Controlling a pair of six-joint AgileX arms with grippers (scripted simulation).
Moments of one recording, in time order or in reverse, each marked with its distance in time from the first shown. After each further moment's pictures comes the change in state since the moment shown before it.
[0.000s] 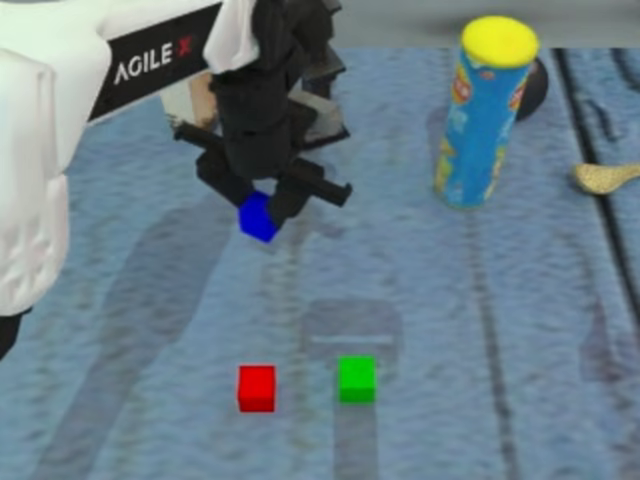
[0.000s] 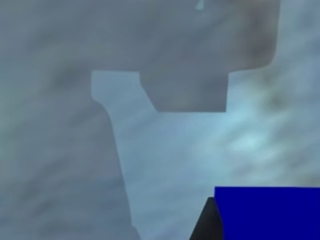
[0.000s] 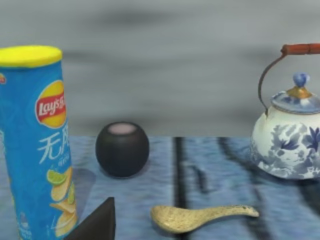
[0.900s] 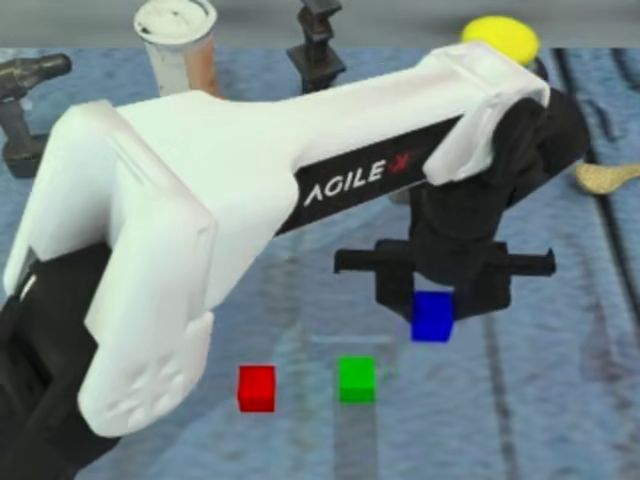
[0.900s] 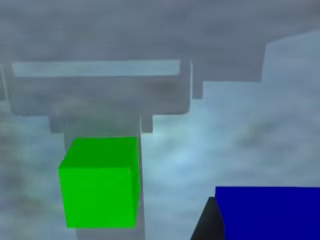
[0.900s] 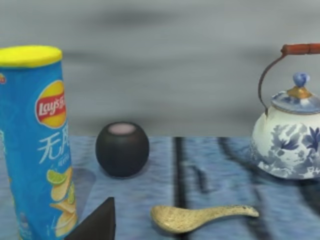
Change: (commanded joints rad) left arm -0.427 0.058 0.149 -0.135 -0.030 -0.913; right arm 0.000 0.000 0.000 0.000 0.000 0.000
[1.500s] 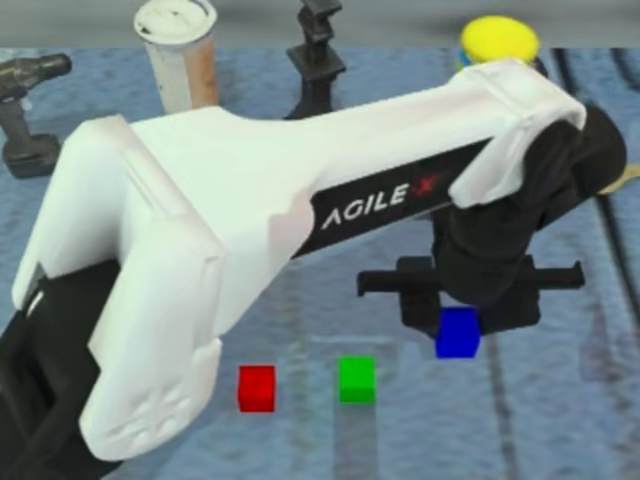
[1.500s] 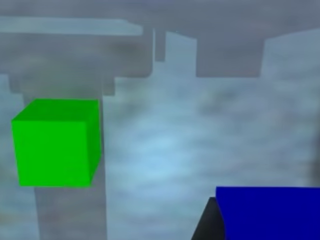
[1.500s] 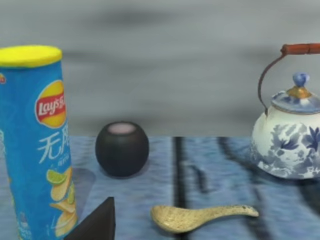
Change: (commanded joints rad) left arm -0.052 -0.010 -0.004 0.013 -0.006 -0.098; right arm 0.000 0.000 0.000 0.000 0.000 0.000
